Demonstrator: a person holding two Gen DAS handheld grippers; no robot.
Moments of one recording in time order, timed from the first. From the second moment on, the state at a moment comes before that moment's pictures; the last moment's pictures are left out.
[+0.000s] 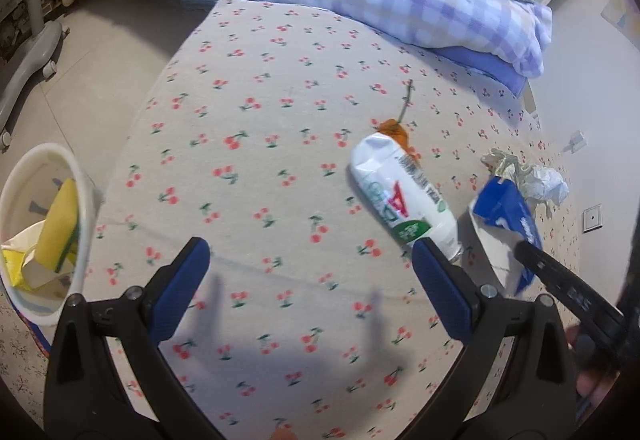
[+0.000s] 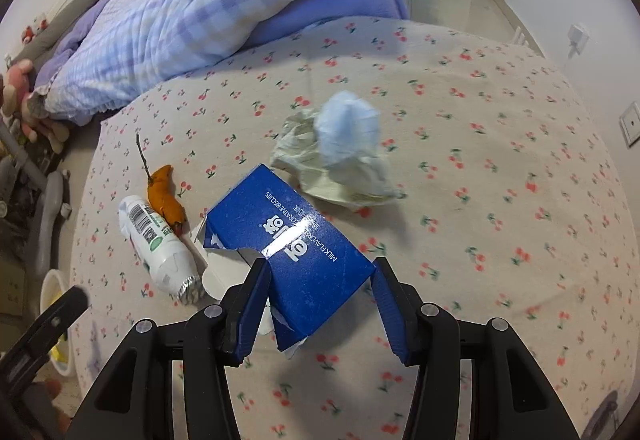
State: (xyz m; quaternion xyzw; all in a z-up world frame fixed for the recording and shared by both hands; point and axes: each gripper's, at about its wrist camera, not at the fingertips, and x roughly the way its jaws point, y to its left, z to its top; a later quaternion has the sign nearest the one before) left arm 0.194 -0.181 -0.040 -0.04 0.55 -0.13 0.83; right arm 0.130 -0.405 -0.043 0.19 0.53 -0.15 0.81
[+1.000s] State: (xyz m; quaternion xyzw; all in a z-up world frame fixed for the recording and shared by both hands) left arm 0.200 -0.246 -0.068 -0.04 0.58 -0.17 0.80; right arm 0.026 -0.474 -0.011 0.22 0.50 -0.18 0.82
